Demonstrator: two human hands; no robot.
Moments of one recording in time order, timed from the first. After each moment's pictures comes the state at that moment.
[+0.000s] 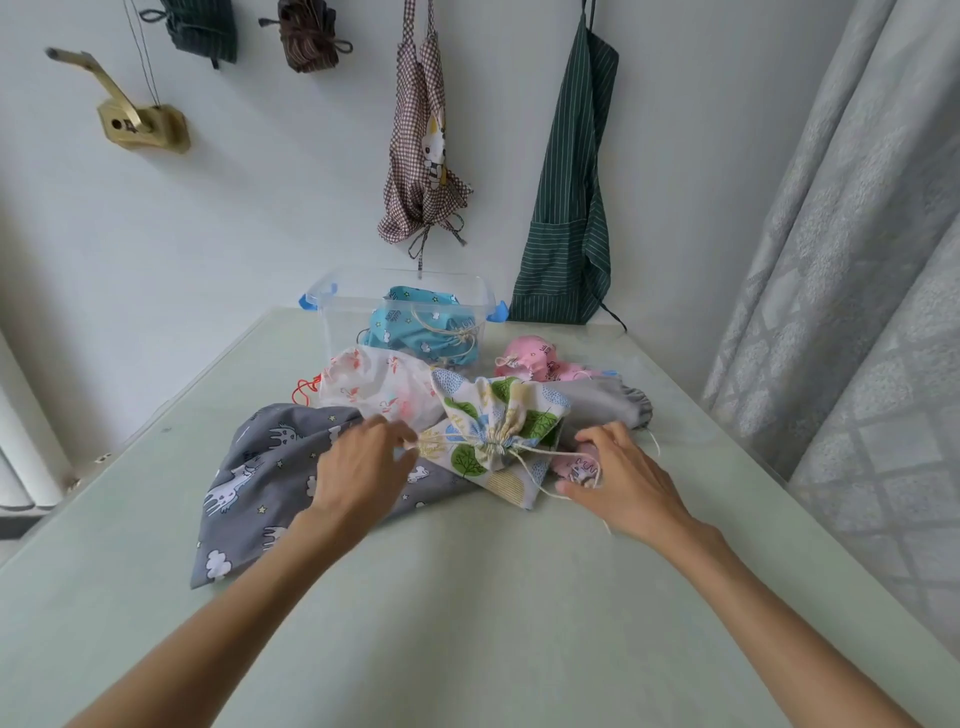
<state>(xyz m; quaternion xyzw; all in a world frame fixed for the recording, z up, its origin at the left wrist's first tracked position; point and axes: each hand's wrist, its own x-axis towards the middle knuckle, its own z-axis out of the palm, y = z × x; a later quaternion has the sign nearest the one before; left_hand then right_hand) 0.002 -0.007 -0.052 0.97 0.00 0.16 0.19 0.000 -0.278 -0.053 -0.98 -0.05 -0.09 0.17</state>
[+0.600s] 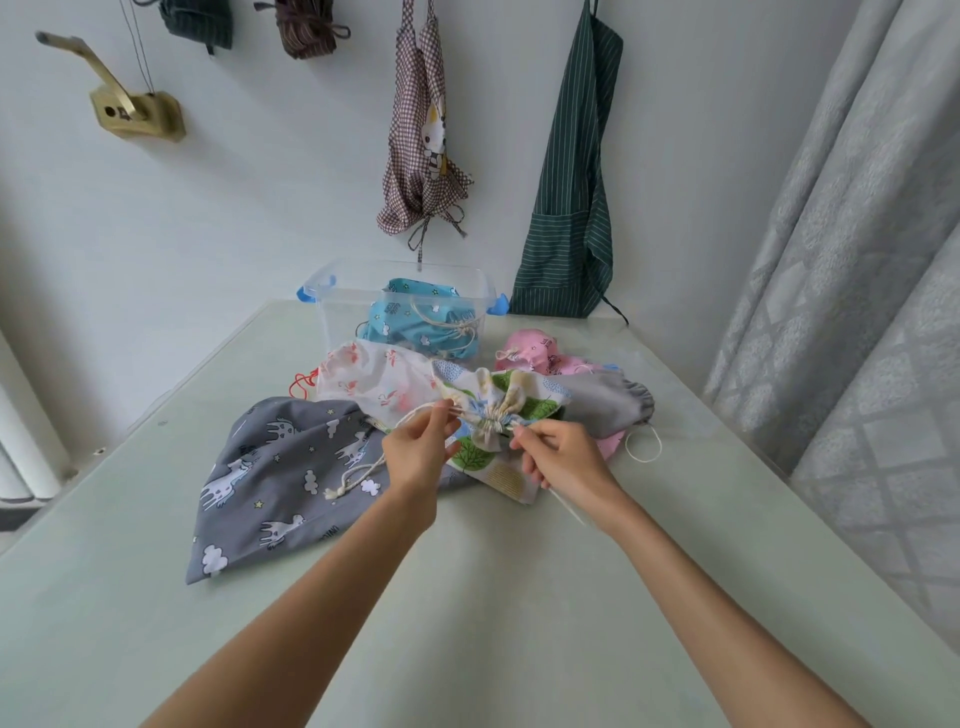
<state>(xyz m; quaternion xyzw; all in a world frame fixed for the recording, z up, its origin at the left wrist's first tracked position) 0.012 -0.071 -0.051 0.55 0.14 0.09 0.82 0.013 -0.220 -0.048 -0.84 -0.05 -0.04 0.54</state>
